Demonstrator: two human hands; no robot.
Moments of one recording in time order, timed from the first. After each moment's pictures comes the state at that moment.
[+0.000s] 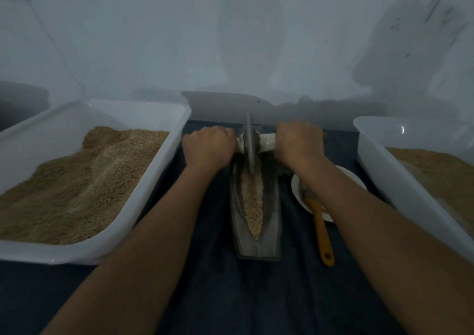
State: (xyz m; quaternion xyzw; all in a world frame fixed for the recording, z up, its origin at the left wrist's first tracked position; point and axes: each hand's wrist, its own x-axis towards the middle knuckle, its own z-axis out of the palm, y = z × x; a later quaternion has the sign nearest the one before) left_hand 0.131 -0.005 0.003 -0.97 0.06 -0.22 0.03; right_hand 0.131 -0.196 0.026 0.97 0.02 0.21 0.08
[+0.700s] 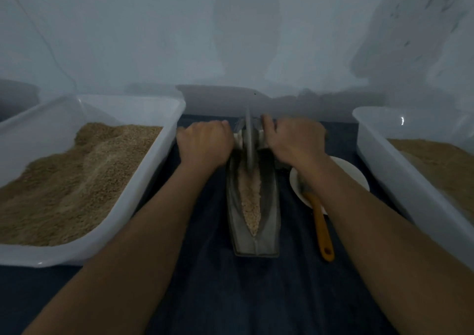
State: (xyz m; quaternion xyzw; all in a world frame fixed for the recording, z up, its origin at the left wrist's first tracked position) left_hand 0.120 -0.008 0.005 -0.97 0.04 -0.23 0.03; right_hand 0.123 -0.198 0.016 0.97 0.01 0.25 -0.03
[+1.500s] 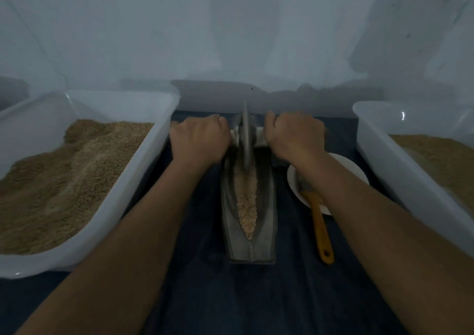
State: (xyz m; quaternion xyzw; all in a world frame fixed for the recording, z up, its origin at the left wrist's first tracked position) left_hand 0.120 -0.007 0.007 -0.97 0.08 -0.23 0.04; right_hand 0.131 -0.199 0.011 0.96 -0.01 0.27 -0.06
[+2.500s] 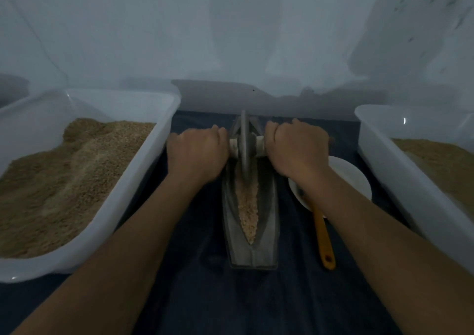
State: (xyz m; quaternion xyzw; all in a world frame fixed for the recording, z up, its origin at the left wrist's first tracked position) left_hand 0.100 0.000 -0.001 -0.97 0.07 -0.22 0.01; right_hand 0.100 -0.192 0.010 0.97 0.01 0.25 -0.02
